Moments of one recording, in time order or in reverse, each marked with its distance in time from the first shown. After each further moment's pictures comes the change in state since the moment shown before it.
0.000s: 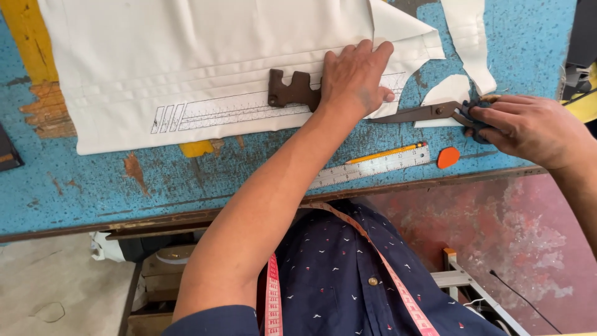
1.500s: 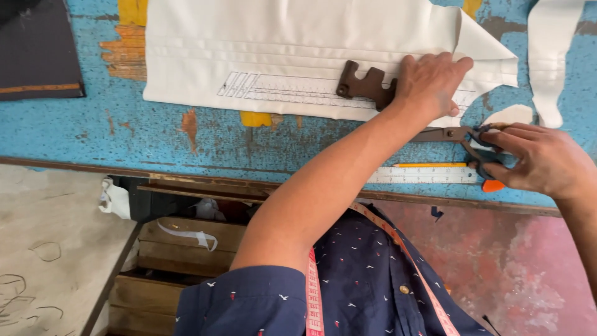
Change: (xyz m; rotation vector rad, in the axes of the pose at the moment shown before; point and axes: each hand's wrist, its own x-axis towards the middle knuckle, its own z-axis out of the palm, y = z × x) left_hand 0.013 -0.002 0.012 -0.028 0.026 -0.020; right_hand 0.067 -0.059 -0.014 0.074 0.026 0.052
